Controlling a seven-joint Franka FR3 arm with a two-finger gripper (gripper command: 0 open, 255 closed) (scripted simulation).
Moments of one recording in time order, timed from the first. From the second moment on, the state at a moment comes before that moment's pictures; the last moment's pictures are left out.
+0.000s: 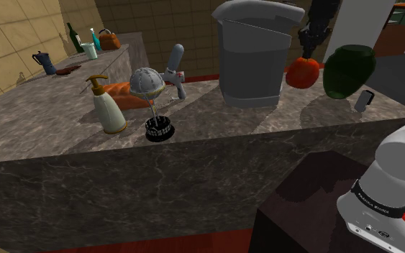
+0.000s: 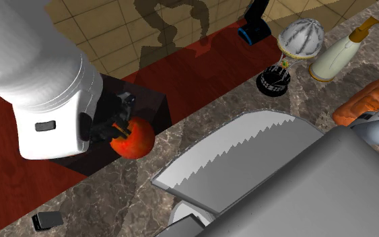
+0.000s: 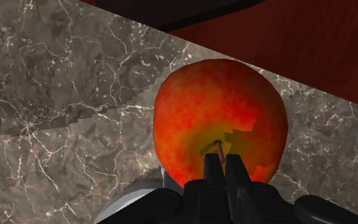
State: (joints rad) arm -0.23 -0.57 -0.10 -2.16 0.03 1.62 0.00
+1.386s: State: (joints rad) arm -0.37 -0.61 -0.51 -2.10 -0.20 1.54 -0.50
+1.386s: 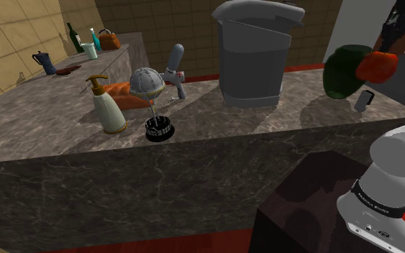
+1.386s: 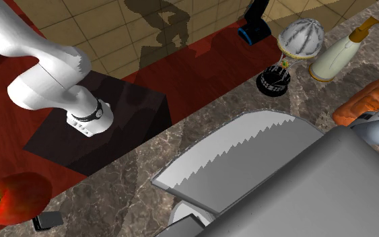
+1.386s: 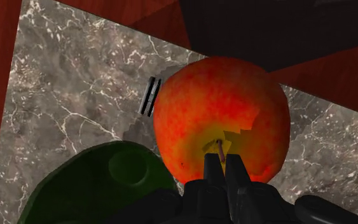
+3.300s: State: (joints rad) arm -0.33 -0.29 -1.01 -1.92 -0.18 1.70 -0.98
